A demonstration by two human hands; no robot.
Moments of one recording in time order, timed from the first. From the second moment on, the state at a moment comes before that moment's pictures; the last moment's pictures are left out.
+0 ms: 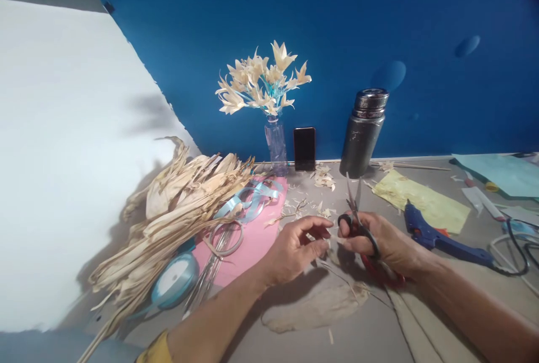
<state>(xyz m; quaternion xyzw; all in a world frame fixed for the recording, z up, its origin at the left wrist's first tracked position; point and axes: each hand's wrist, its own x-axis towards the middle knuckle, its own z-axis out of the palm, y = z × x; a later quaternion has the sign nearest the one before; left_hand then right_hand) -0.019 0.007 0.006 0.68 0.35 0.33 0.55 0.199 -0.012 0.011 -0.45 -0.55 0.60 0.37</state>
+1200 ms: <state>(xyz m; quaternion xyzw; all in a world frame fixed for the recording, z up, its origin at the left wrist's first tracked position) -0.007 0.000 -0.006 0.50 0.31 0.35 0.73 0.172 -0.023 0.012 -0.41 -0.48 0.66 0.41</state>
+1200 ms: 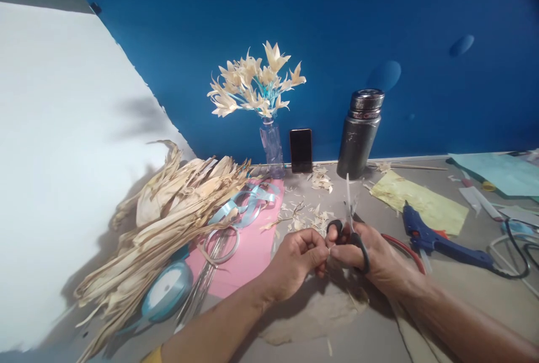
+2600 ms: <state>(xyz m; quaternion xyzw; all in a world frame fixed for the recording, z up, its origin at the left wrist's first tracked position) -0.019 0.012 0.005 0.48 0.38 0.37 0.70 0.163 -0.032 0.007 -0.46 -0.47 0.58 0.49</state>
